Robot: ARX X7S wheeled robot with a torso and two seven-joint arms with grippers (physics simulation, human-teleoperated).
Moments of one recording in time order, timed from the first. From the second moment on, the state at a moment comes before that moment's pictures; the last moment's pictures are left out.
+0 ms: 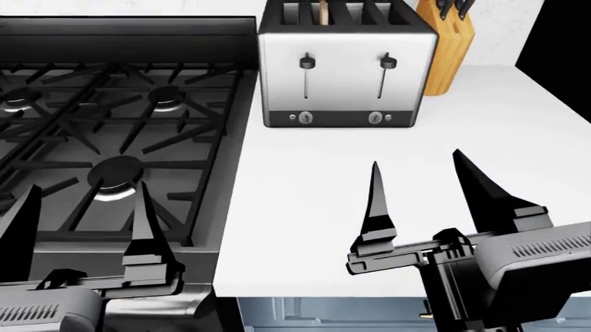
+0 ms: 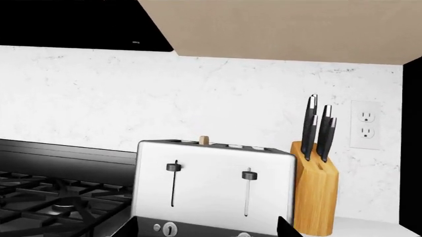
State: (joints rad) left arm 0.04 -0.79 0.29 1.01 -0.47 -0.23 -0.86; right arm 0.11 0.23 -0.13 -1.01 0.18 0.66 0.16
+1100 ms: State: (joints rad) left arm 0.05 -0.80 0.32 0.98 -0.45 -0.19 -0.87; right arm 0.15 0.27 -0.19 -0.99 0.23 0.68 0.23
